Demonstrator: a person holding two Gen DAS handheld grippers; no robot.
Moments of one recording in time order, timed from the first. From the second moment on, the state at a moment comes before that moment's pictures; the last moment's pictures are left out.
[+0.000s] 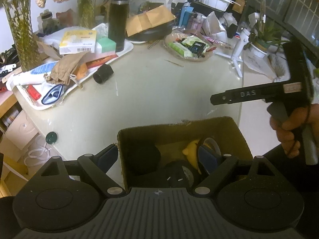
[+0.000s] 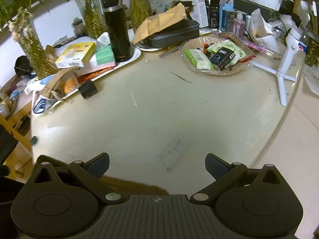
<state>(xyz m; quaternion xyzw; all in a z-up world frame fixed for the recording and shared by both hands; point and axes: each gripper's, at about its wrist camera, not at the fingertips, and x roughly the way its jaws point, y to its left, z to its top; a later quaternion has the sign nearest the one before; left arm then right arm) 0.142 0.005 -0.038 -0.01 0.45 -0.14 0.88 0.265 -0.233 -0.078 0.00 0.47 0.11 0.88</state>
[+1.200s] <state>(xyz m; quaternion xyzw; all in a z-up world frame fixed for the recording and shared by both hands) 0.157 0.021 -0.043 -0.03 0.45 -0.13 0.88 0.337 -0.211 -0.163 -0.06 0.55 0.06 0.83</state>
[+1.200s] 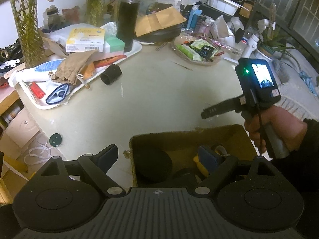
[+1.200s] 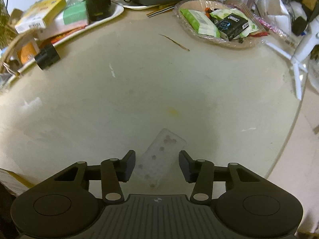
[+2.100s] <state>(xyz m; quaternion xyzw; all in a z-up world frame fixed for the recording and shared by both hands) 0.181 0.031 -0.037 -0.03 0.42 -0.11 0.90 0.331 -0.221 -0.166 -0.06 0.53 0.07 0.84</state>
